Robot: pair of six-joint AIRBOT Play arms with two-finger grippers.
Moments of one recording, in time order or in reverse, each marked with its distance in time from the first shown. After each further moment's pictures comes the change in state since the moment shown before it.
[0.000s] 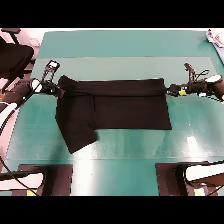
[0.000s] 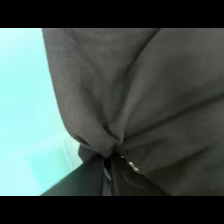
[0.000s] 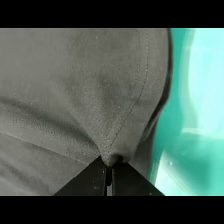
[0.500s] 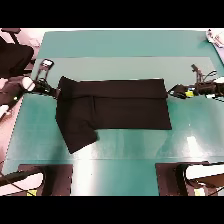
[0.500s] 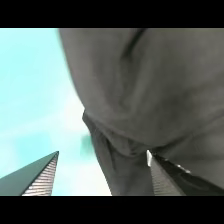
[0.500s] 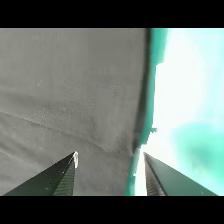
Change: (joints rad) left arm 0.050 0.128 0.001 -0.067 -0.142 -0.039; right arm -0.113 0.047 0.000 0.000 0.123 0.015
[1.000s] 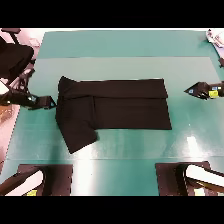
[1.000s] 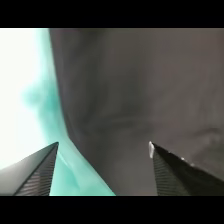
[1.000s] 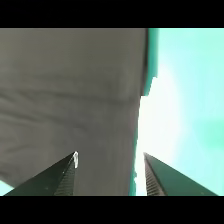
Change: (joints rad) left arm 0.155 0.194 -0.111 -0.237 -0.414 -0.103; right arm -0.144 0.288 -0.060 -0.093 0.176 0.120
